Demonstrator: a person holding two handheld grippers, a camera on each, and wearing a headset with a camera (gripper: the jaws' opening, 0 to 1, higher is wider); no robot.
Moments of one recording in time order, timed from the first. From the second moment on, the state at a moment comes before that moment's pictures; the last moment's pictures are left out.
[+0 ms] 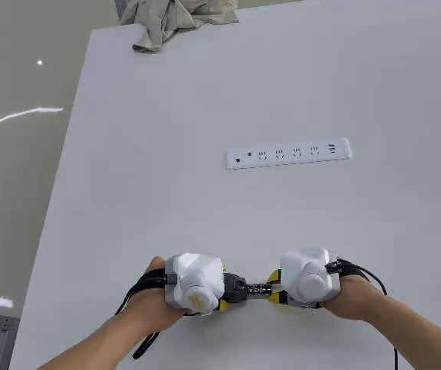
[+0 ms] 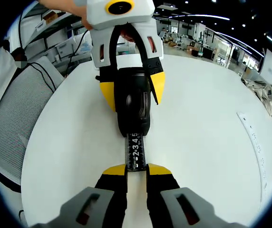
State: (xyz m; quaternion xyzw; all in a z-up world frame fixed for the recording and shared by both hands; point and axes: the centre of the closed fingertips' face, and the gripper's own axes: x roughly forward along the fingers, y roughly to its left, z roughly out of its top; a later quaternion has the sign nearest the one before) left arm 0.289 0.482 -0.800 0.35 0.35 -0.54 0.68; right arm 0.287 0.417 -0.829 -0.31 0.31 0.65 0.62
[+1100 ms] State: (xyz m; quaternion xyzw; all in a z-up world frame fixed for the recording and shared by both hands) left arm 0.289 0.482 -0.800 0.36 0.35 -0.54 0.68; right arm 0.289 0.382 -0.828 -0.31 0.31 0.64 0.63
